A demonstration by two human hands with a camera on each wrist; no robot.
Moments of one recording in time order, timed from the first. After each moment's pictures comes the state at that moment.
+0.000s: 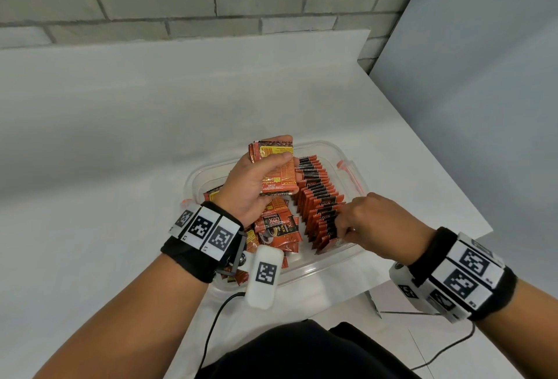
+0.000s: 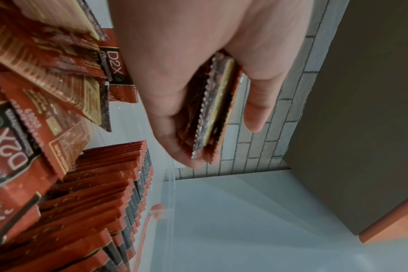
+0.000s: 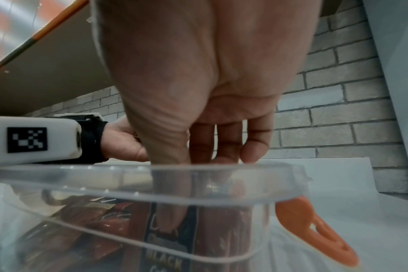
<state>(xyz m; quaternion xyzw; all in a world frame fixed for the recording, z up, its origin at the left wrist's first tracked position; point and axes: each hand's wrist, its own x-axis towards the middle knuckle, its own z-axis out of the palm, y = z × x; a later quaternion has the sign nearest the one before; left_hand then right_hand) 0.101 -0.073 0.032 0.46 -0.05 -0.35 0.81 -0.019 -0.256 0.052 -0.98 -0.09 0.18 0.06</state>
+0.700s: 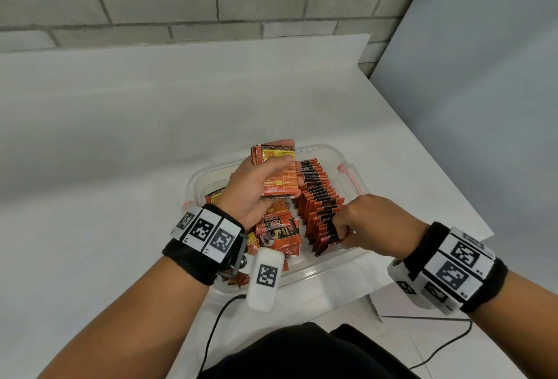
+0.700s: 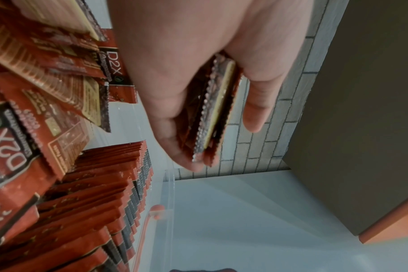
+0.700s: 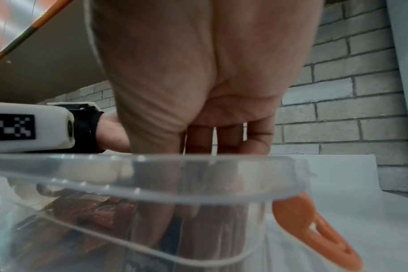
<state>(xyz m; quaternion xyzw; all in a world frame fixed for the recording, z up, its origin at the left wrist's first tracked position) 0.102 -0.073 0.032 0.45 -0.04 -0.36 0.81 -0.008 -0.250 0.059 -0.97 -0.08 0.23 0.02</state>
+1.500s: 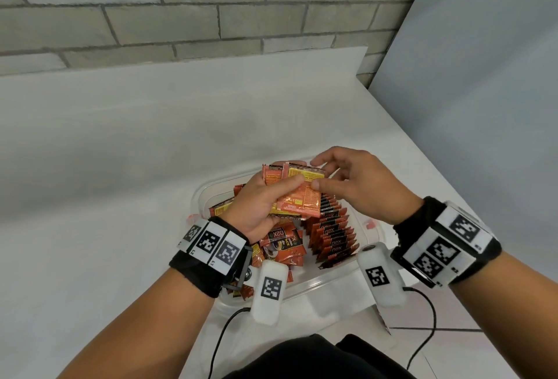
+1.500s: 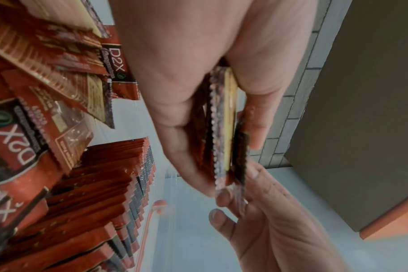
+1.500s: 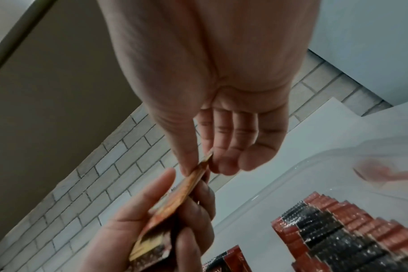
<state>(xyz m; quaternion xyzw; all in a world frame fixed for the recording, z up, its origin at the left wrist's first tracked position) 0.100 -0.073 0.030 0.48 -0.09 -0.41 0.77 0.033 -0.238 0.088 -0.90 0.10 0.02 0.42</state>
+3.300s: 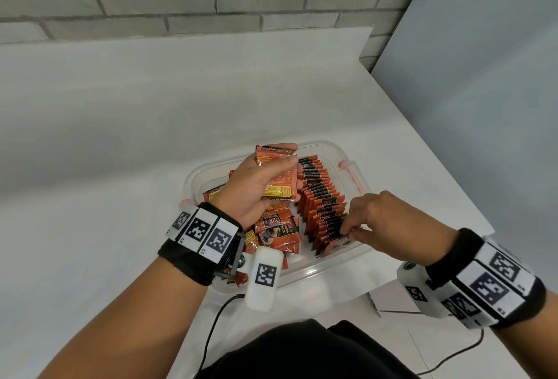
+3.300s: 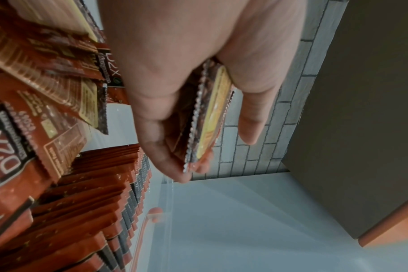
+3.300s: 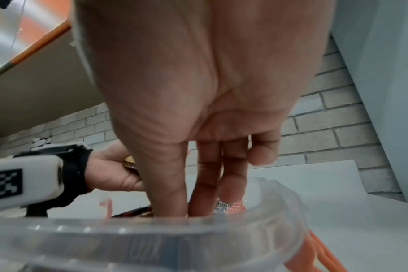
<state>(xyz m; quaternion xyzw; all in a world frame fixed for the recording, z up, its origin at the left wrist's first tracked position) 0.102 -0.073 0.033 0.48 -0.05 -0.40 0.78 -0.023 -0.265 0.061 -0.97 -0.09 0.17 0.12</state>
